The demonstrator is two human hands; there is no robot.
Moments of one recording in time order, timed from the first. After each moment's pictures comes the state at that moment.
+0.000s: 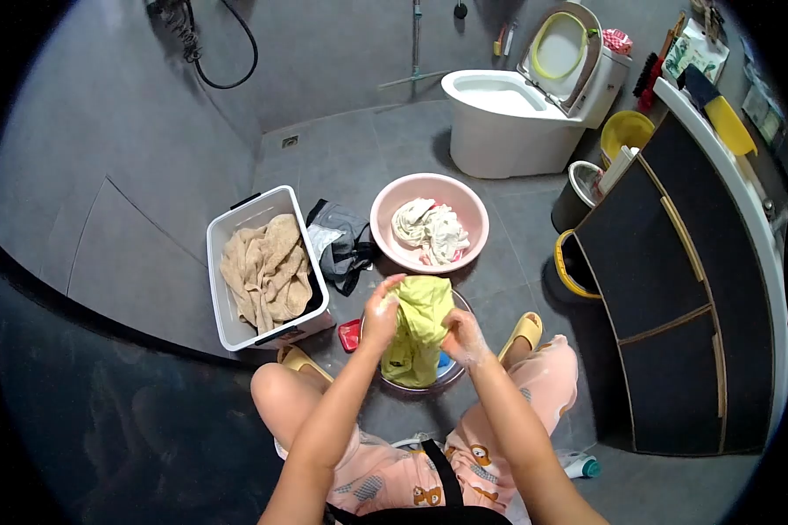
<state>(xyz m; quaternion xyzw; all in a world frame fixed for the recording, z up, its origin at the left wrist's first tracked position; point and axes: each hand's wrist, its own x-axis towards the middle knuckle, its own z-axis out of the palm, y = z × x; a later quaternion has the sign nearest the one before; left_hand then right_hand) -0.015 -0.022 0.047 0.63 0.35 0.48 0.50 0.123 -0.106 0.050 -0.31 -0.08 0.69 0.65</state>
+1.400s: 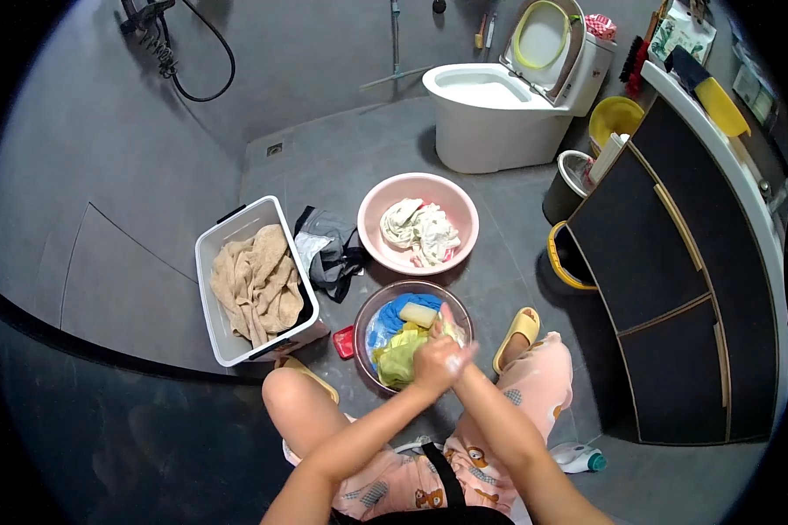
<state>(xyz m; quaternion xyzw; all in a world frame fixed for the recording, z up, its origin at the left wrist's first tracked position) 0.043 -0.110 0.045 0.81 0.31 0.43 0.25 0.127 -0.096 0.000 -0.09 -0.10 0.74 0.66</state>
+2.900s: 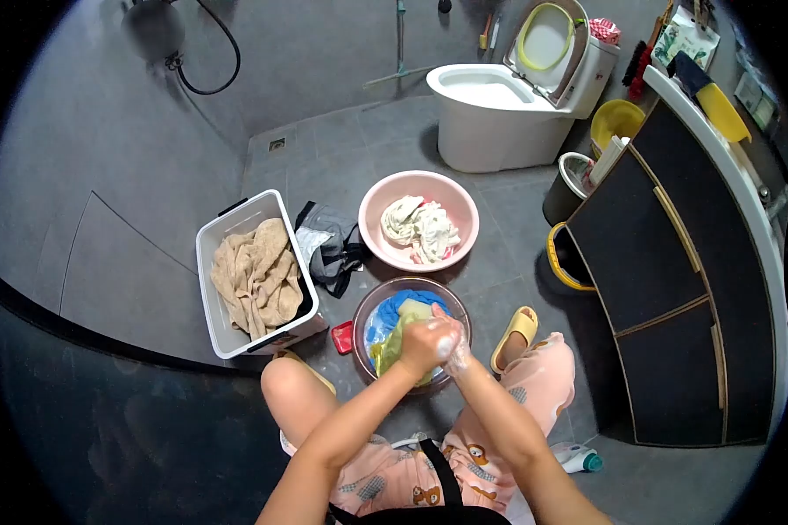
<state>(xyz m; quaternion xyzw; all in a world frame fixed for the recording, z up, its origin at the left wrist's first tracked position) 0.040 -0.073 0.058 0.82 0.30 0.46 0.20 0.134 -0.118 0.004 -0.14 -0.11 0.74 0.65</state>
